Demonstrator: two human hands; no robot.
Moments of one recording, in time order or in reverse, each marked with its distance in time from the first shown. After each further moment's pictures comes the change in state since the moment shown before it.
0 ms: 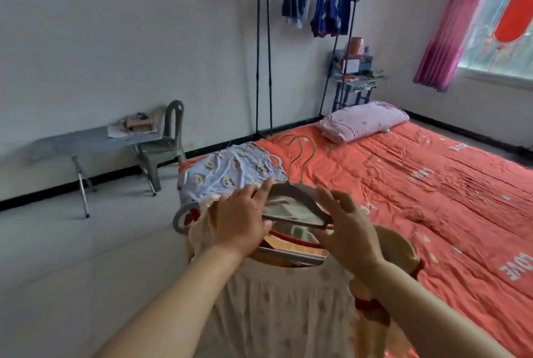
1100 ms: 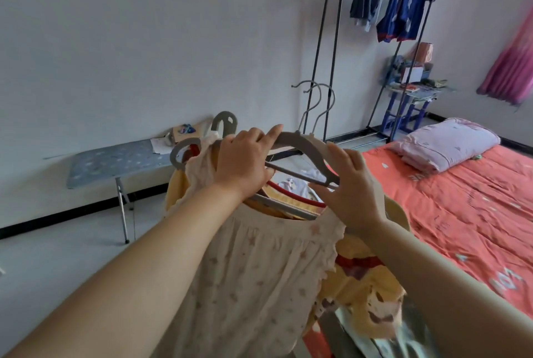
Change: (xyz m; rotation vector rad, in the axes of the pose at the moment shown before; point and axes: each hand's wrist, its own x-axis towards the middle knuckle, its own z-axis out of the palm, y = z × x) left_hand 0.231 -0.440 -0.038 0.122 0.158 0.041; right_hand 0.339 -0.233 0.281 0.014 0.140 -0.068
